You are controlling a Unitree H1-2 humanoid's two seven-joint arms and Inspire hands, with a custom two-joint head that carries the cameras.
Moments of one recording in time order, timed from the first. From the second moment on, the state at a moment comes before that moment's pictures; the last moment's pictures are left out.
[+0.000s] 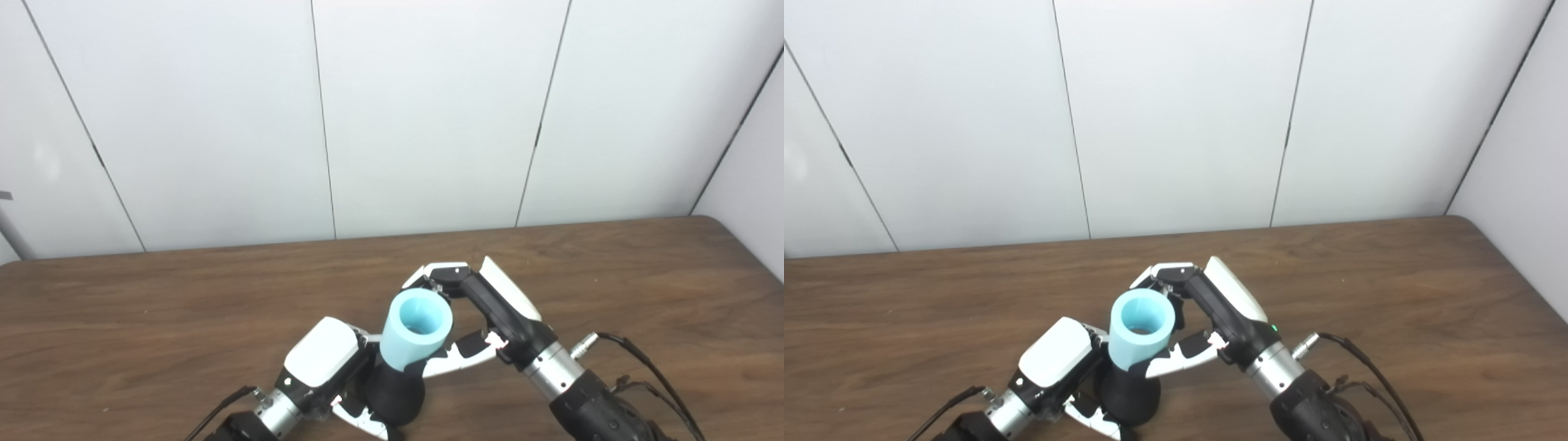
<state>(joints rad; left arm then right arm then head) -0.40 0.29 -0.57 0.34 0.87 -0.45 0.22 -0.18 -0.21 0.20 -0.41 -0.36 0.06 0.23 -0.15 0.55</state>
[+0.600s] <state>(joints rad) -0.39 0.29 -0.57 0.34 0.87 -0.45 0.22 -0.17 -0.20 0.21 -0.41 -0.38 0.03 0.23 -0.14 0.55</state>
